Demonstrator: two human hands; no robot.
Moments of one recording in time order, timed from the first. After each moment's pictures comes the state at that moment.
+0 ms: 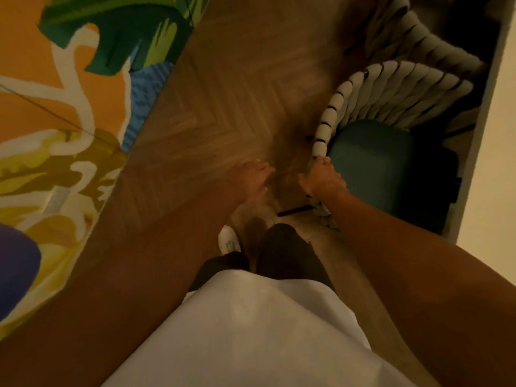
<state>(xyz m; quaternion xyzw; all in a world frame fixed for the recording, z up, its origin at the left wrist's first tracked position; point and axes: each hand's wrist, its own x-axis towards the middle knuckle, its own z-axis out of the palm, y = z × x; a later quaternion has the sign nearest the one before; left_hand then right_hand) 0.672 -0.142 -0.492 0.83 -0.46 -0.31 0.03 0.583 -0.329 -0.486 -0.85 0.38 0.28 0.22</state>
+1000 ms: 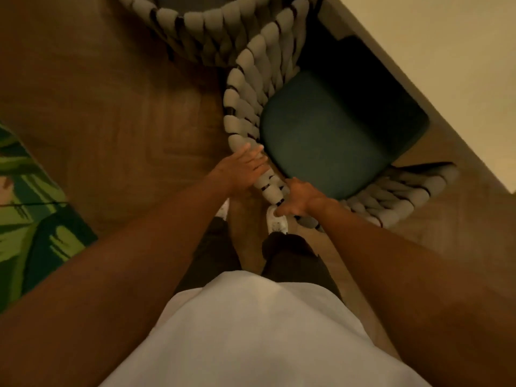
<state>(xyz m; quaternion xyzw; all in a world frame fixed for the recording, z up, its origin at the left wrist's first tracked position) 0.851 -0.468 -0.544 0.34 -0.89 -0.11 -0.29 0.648 -0.434 -0.538 -0.60 0.59 0.27 0.47</state>
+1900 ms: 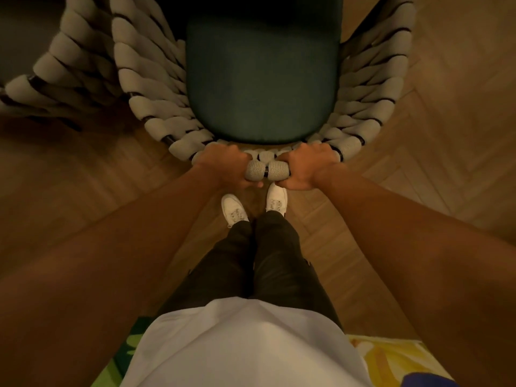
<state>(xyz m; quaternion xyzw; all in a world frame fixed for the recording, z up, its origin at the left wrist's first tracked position) 0.850 -0.518 -0.595 0.14 -0.95 -0.12 -0.25 0.681 -0.381 -0.558 -0.58 0.72 0.20 0.32</state>
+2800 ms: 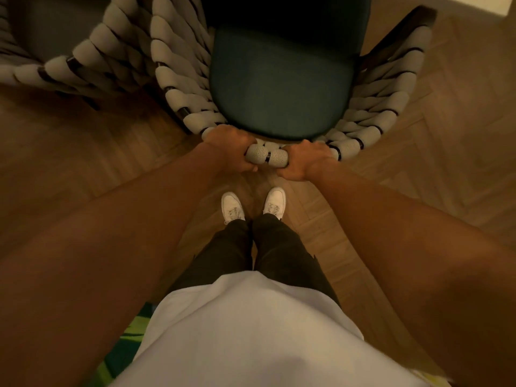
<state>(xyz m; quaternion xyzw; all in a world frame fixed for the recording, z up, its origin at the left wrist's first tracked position) 0.838 -0.541 -0.560 0.21 -0.93 -0.17 -0.24 0.669 -0.412 -0.556 -0.54 0.74 0.19 0.35</state>
